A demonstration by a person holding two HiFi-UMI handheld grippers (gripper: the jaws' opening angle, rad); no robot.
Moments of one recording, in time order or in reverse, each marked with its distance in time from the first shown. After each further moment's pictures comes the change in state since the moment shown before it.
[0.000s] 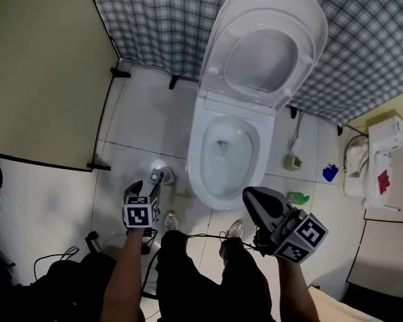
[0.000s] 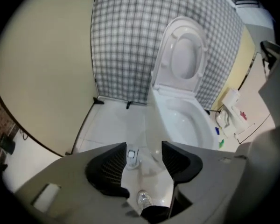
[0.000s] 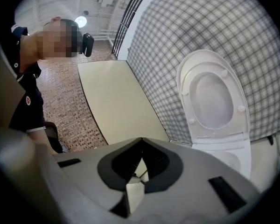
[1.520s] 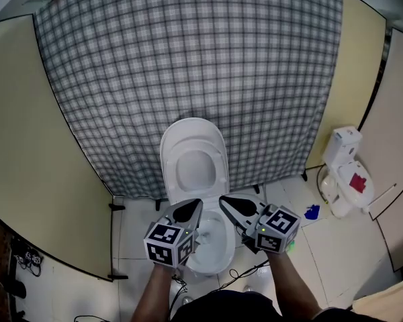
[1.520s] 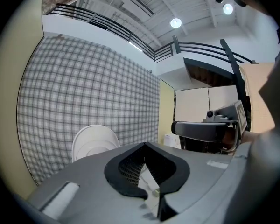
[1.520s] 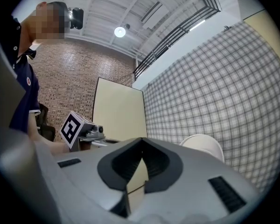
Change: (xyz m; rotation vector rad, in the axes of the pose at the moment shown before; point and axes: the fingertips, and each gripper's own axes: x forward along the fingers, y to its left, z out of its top) left arm -0.358 -0.351 0.303 0.463 -0.684 -0.590; right arm -0.136 0.080 0.231 -0.365 -0.302 -0.060
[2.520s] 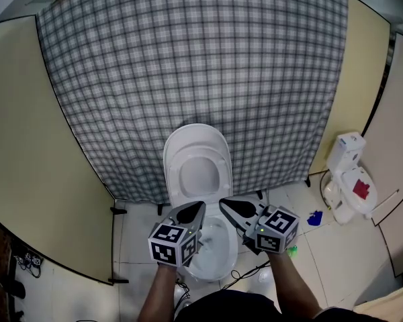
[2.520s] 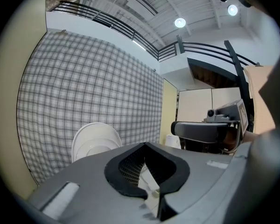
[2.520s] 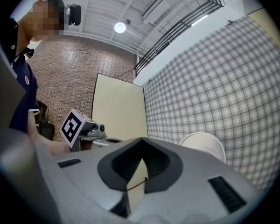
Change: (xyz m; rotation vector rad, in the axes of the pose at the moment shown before) left arm 0.036 0.029 -0.001 -0.055 0.019 0.011; right arm 0.031 -0.034 -0.006 0.001 0.066 0.026
